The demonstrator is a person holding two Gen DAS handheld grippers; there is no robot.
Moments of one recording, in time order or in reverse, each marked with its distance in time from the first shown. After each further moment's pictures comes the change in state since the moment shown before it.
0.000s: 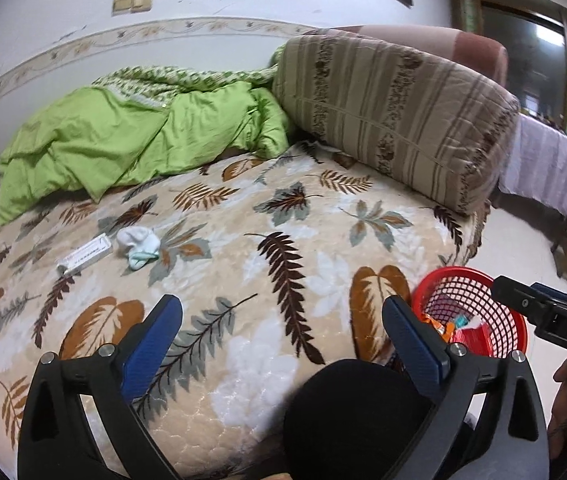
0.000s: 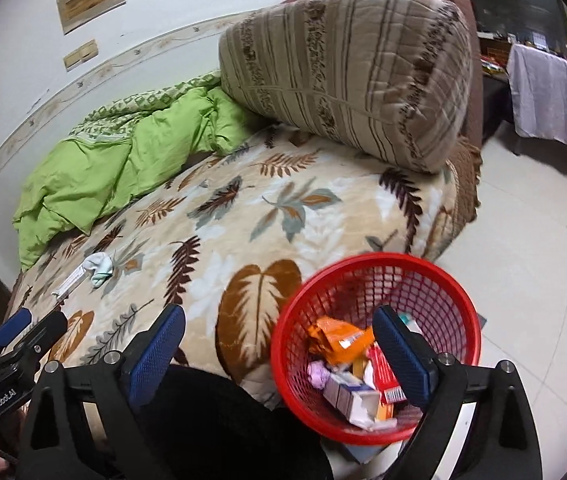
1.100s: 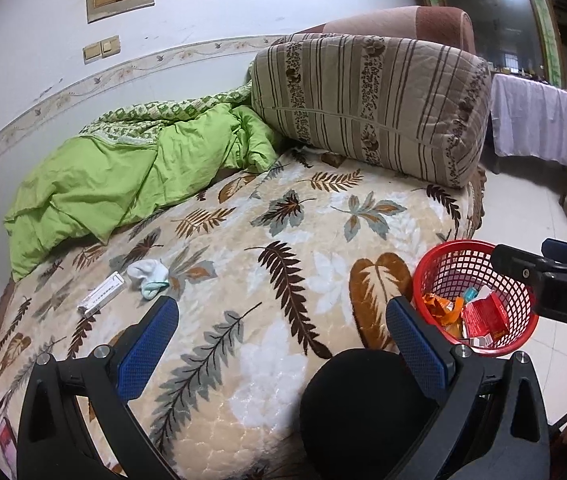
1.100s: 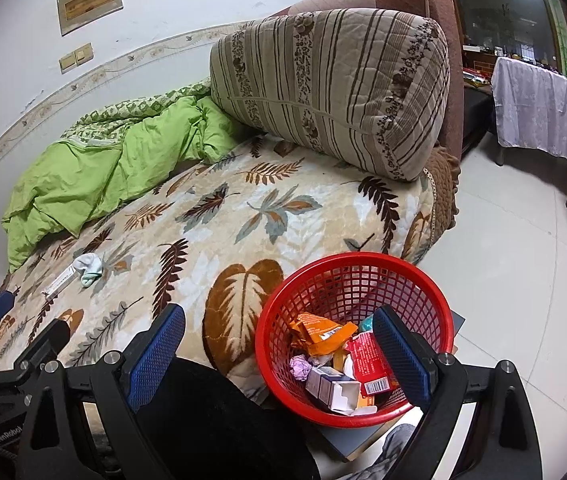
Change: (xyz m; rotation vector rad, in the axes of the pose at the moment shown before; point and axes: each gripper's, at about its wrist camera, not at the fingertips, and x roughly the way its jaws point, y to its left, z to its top) left arm -0.016 -0.023 -0.003 0.164 -0.031 0.049; right arm -0.023 0.004 -0.008 -0.027 -0.052 -0.055
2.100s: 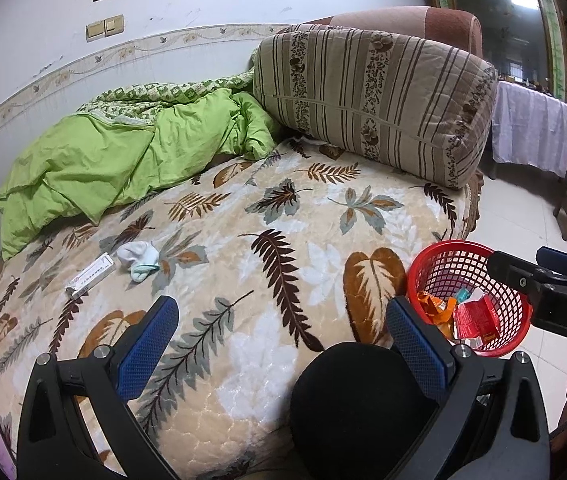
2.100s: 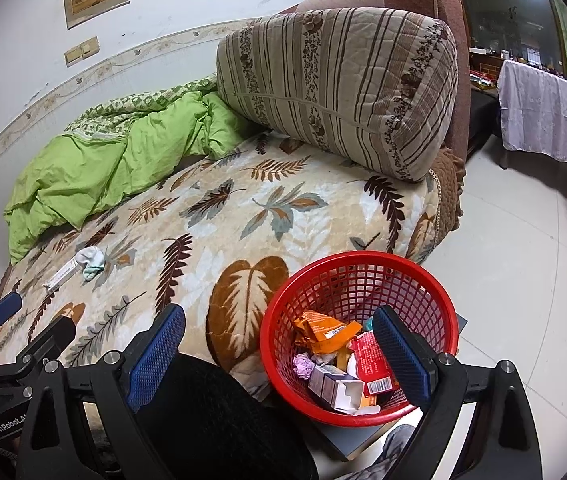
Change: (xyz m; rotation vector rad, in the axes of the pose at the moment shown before) left arm 0.009 0.006 -0.002 -0.059 0.041 -0.028; right arm 0.002 0.005 0.000 -0.023 0.012 0.006
